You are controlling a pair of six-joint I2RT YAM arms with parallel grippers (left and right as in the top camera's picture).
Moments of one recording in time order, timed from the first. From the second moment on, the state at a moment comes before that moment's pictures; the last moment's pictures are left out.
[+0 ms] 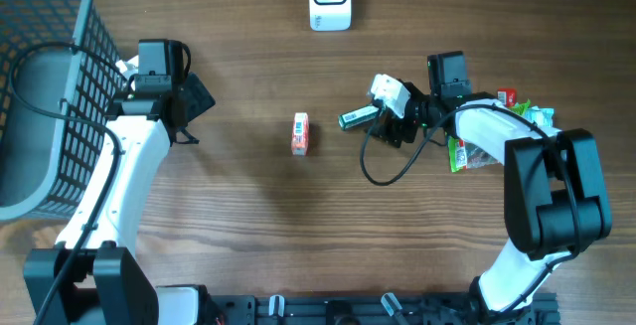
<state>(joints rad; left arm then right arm) -0.01 1.53 1.12 -0.71 -0.29 -0.58 0.16 1.91 1.01 -0.20 -0.68 -0.87</state>
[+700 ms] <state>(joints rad) -0.01 1.53 1.12 -0.71 -0.29 -0.58 0.23 1.62 1.01 -0.38 -0.62 -0.59</state>
